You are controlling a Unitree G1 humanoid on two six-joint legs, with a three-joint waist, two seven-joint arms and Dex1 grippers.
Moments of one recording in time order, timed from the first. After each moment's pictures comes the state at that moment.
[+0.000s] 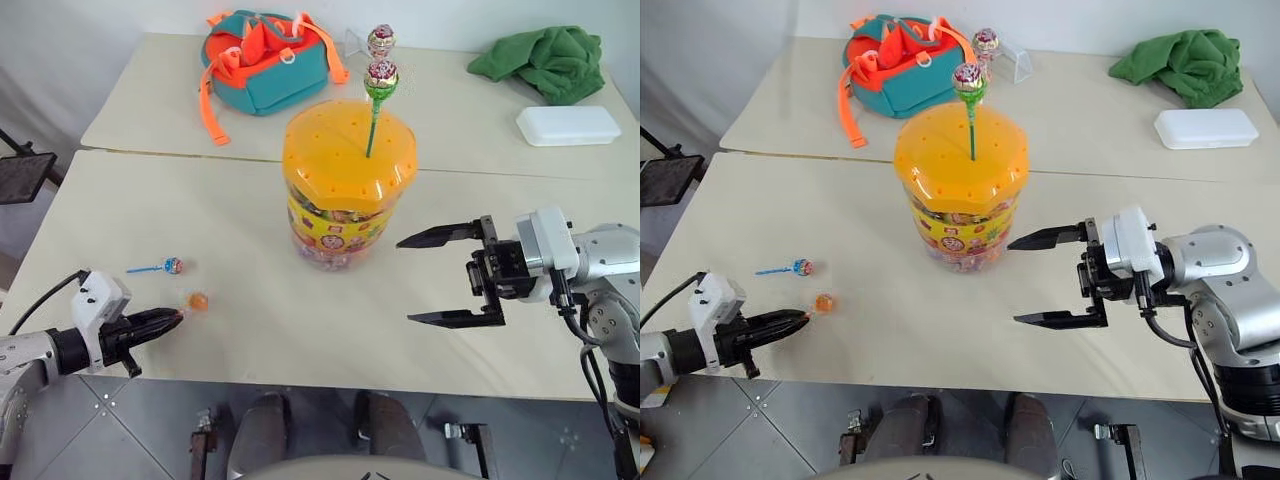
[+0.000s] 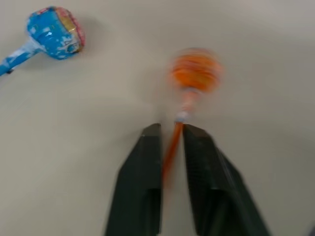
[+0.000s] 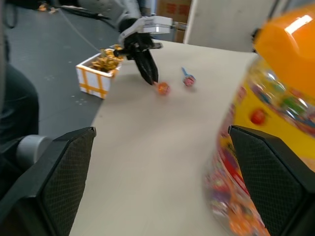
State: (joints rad) left arm 0.24 0.84 0.44 -0.26 -0.50 0.57 -0.91; right arm -0.35 -0.84 -0.07 -0.31 0.71 0.27 1.35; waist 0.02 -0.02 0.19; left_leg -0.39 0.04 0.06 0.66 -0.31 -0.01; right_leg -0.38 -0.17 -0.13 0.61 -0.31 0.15
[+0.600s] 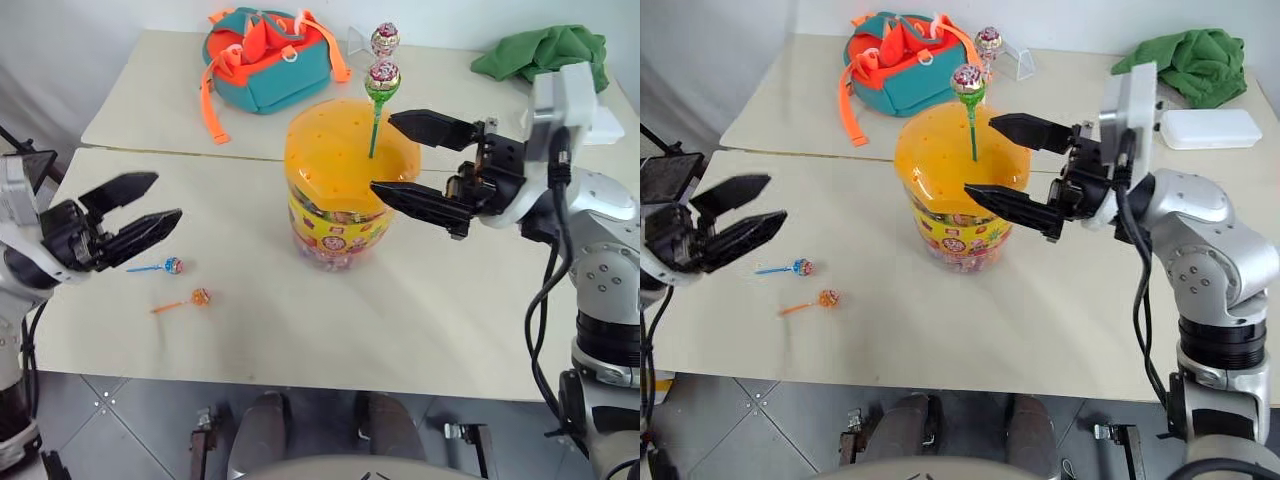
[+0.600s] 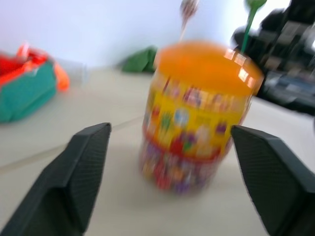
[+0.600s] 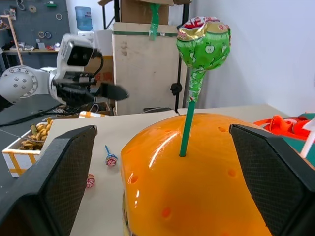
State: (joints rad) left arm -0.25 0.75 0.56 -0.23 -0.98 0.63 -0.94; right arm -0.66 -0.64 -0.08 -0.35 0.87 0.61 0.84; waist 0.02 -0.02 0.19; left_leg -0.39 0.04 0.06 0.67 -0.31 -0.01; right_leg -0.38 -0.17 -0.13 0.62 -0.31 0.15
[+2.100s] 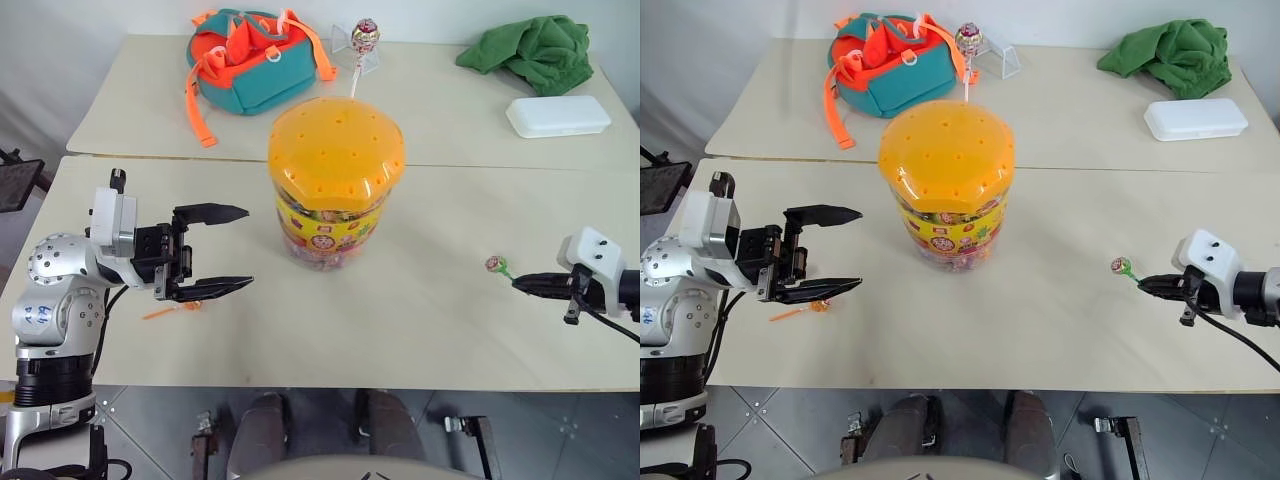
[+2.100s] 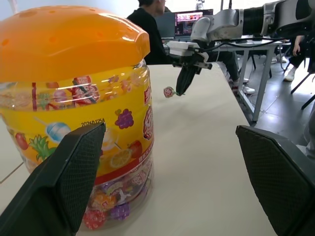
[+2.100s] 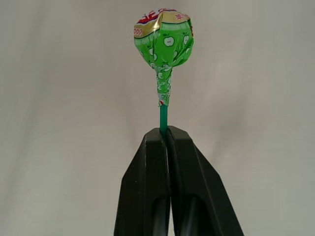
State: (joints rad) left arm -0.33 0.70 0.24 -0.11 -0.70 0.21 -1.32; right arm -0.14 -1.13 -0.15 0.18 0.33 0.22 1.24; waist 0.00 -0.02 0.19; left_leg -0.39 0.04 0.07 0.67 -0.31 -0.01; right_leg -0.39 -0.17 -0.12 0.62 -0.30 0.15
